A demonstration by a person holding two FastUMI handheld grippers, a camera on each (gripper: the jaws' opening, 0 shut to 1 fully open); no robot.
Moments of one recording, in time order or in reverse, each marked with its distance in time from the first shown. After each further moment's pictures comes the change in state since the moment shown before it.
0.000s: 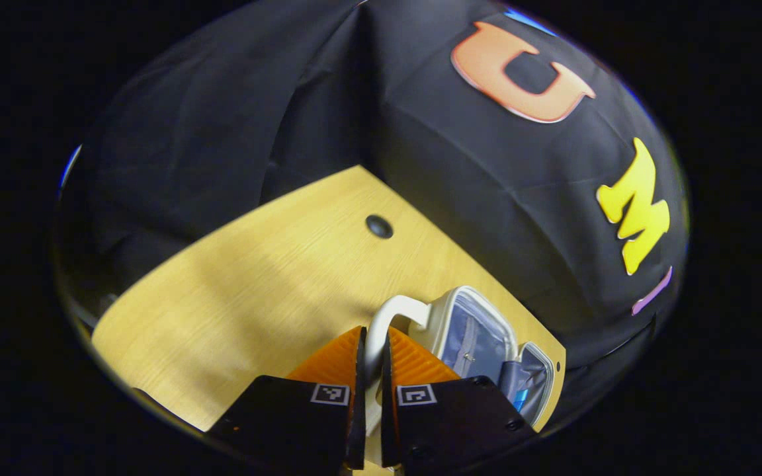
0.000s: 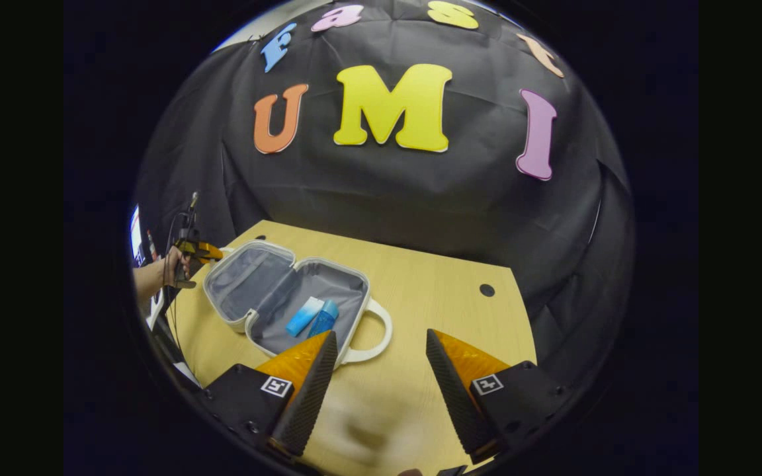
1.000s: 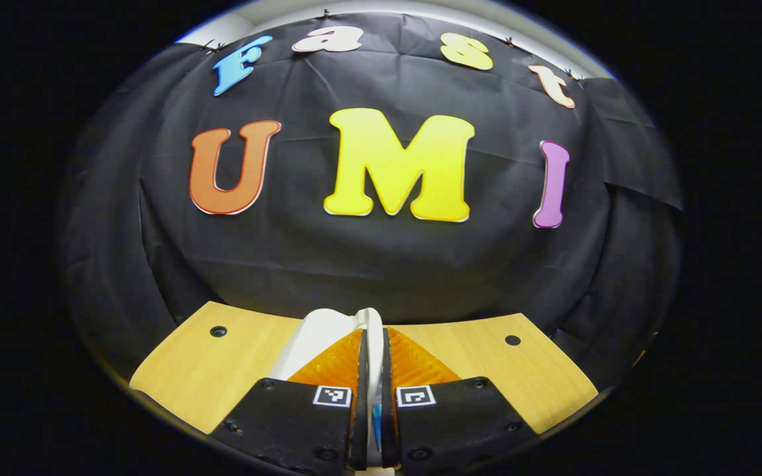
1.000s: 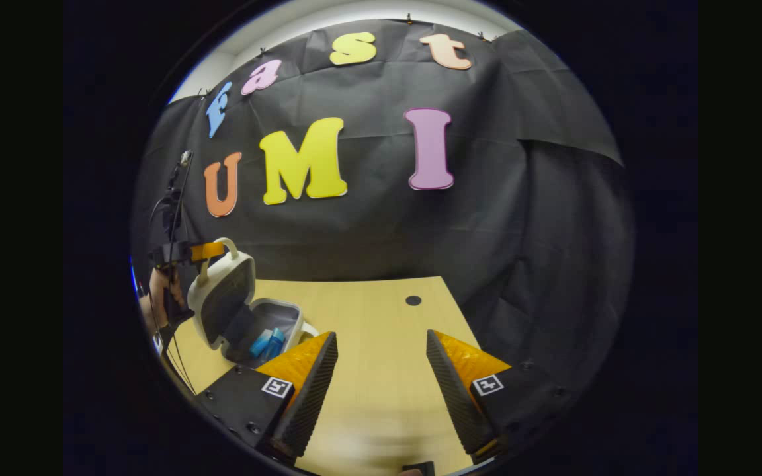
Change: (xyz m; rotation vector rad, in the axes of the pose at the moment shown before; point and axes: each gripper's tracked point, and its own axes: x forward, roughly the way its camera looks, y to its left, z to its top) left arm -0.098 -0.399 -0.090 0.593 -0.325 -0.193; right arm -0.113 -0.162 -0.019 0.217 -0.184 -0.220
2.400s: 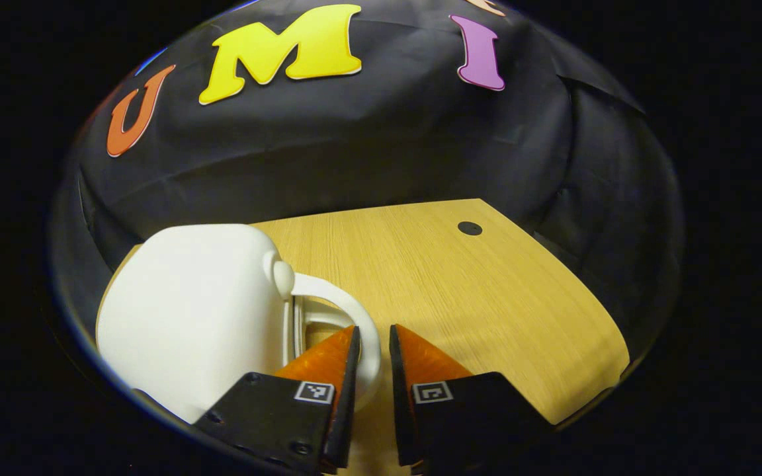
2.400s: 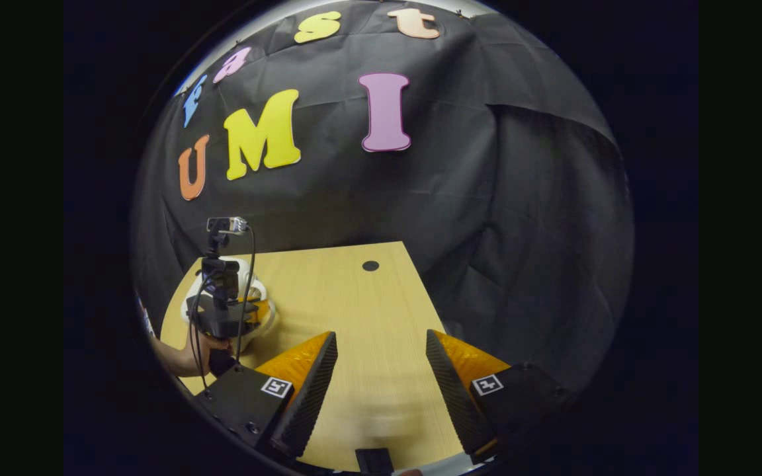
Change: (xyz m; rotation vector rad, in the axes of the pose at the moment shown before) left arm 0.053 -0.162 -0.209 0.126 0.352 -0.152; right arm 0.016 -0.076 -0.032 0.016 0.161 -0.082
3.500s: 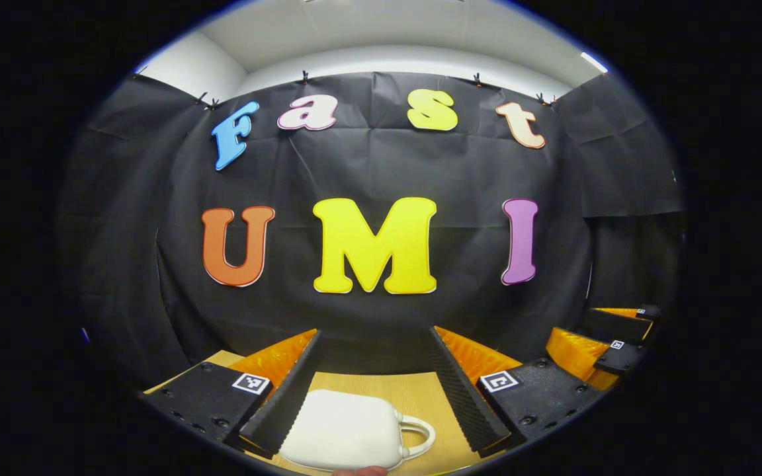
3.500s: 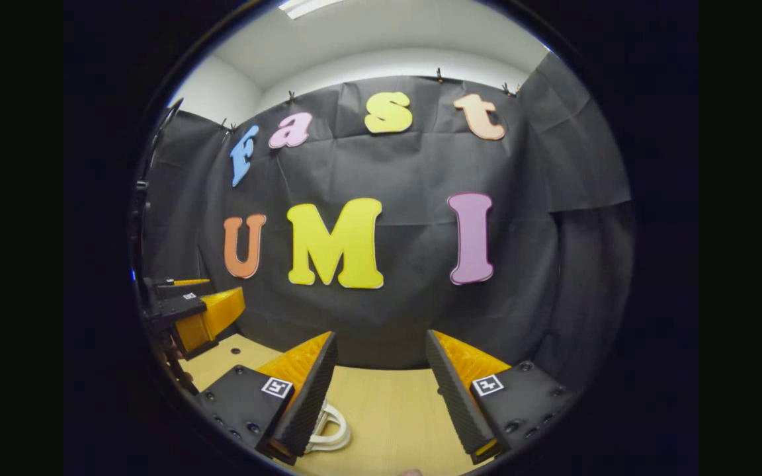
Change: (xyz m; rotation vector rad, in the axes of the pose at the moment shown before) left arm -0.256 0.109 0.214 -0.074 -0.642 0.245; right arm -0.015 0.184 0.185 -0.081 -0.554 0.212
